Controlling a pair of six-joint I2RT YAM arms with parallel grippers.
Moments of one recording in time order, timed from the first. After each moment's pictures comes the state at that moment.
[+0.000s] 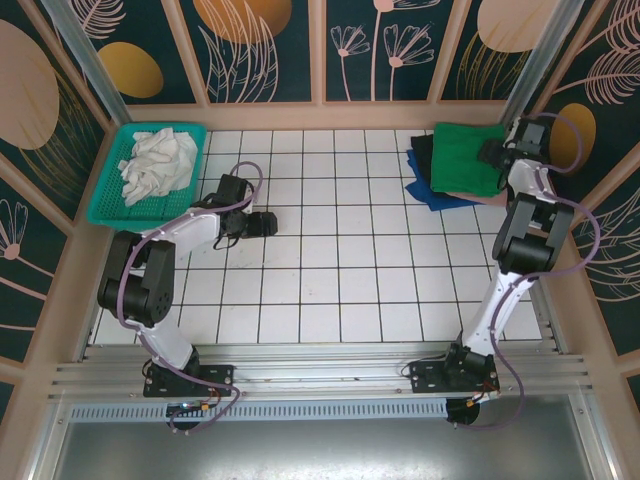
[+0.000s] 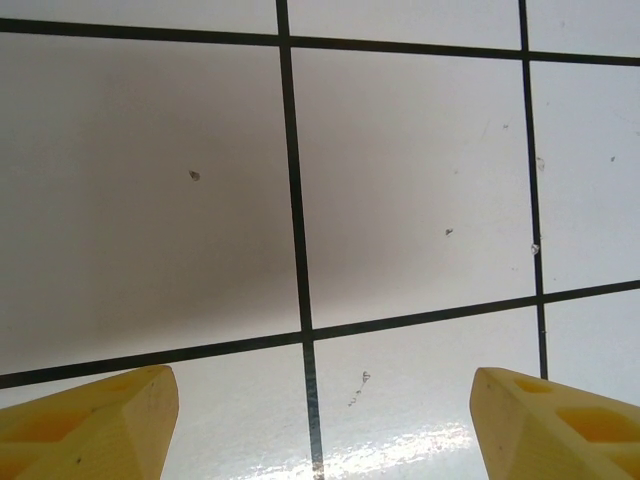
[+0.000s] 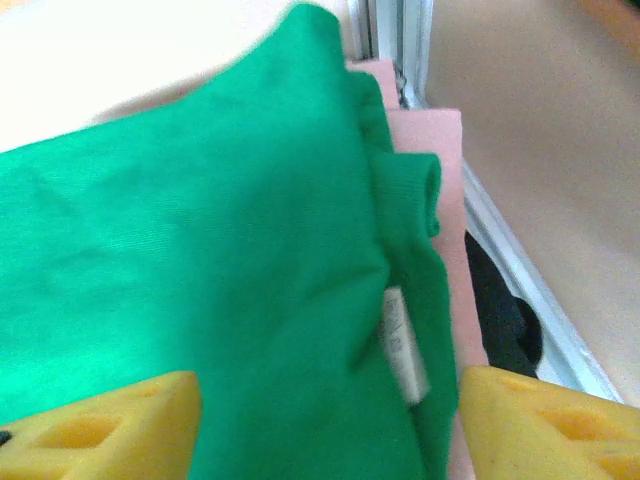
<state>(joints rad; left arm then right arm) -0.29 1.73 1.05 -0.36 0.18 -0.34 -0.30 2.08 1.68 -0.28 -0.08 0.12</state>
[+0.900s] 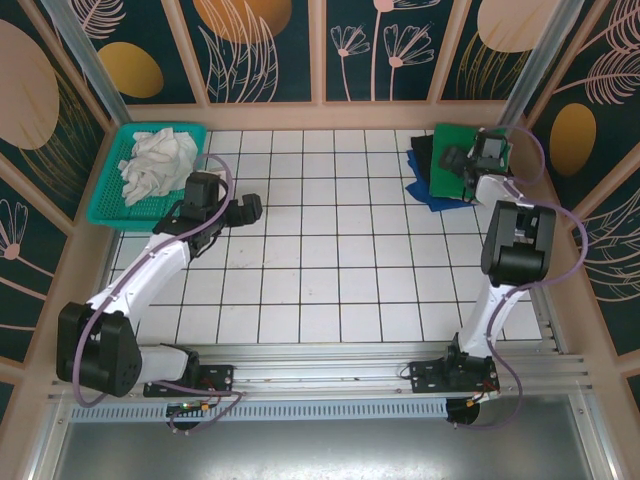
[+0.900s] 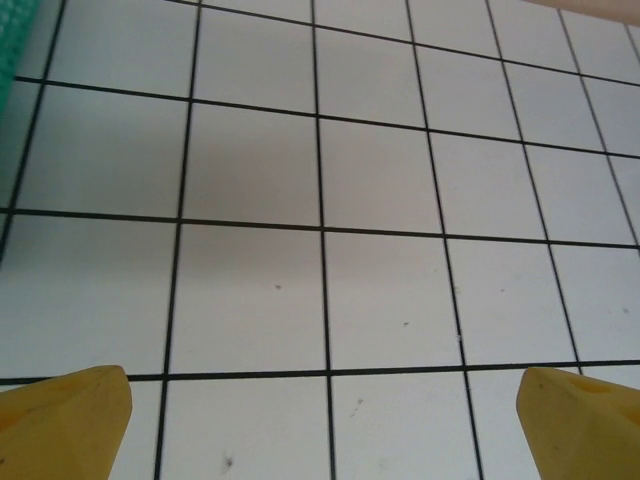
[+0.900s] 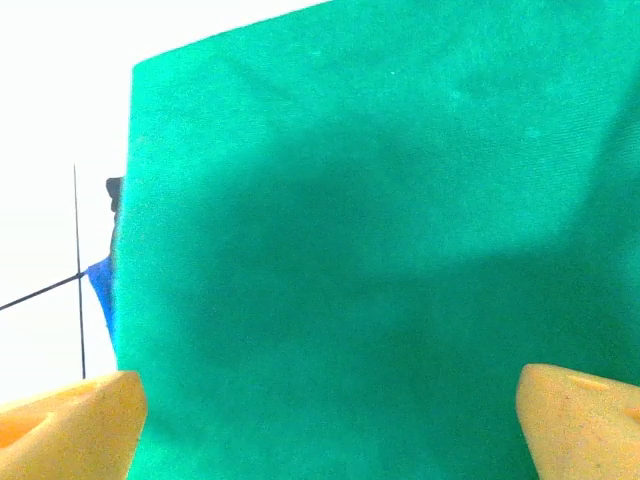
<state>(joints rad) -0.27 1.31 0.93 -0.32 0.00 -0.36 -0.13 1.92 1.36 -0.06 -0.01 0.24</state>
